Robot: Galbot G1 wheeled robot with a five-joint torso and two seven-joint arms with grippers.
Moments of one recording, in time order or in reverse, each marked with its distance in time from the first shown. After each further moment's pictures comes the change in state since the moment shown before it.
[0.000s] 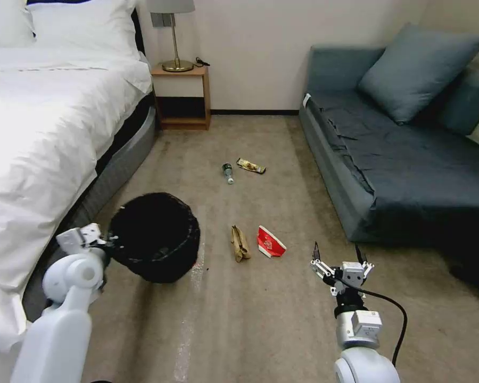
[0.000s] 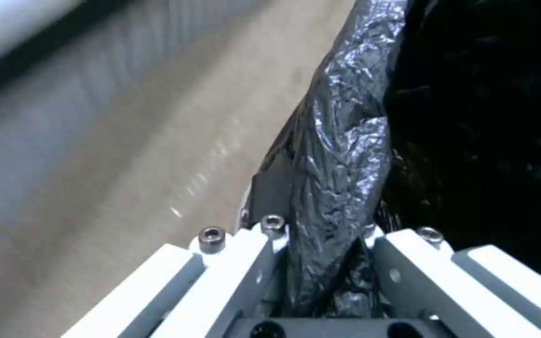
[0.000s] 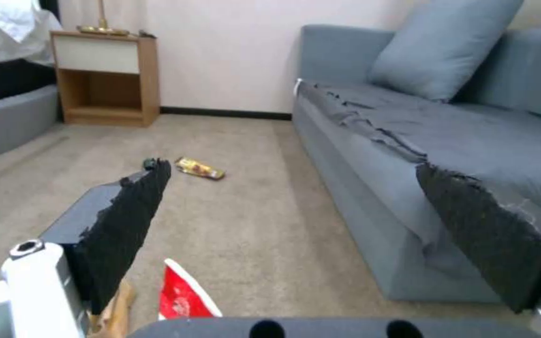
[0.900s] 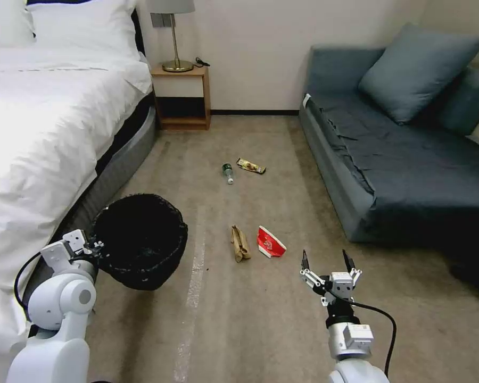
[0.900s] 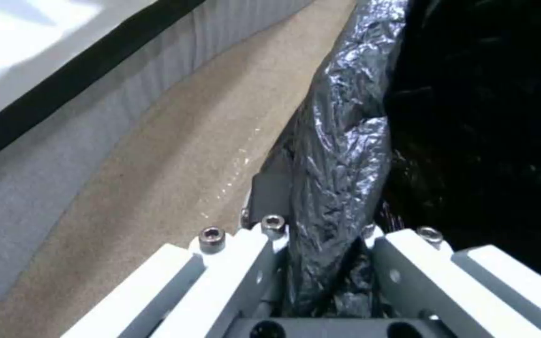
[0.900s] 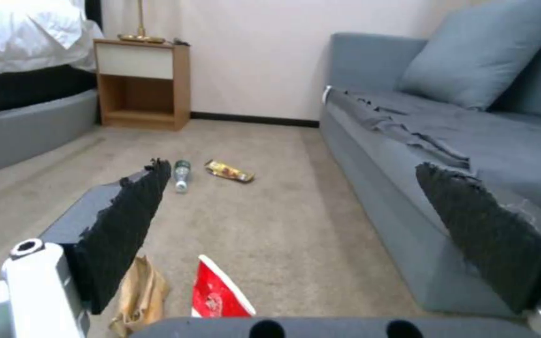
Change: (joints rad) left arm 0.092 -0.086 -0.033 -0.098 0.166 -0.001 0.043; right arm -0.031 0.007 -0.025 -0.039 -0.025 0.093 -0.050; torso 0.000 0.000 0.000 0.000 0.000
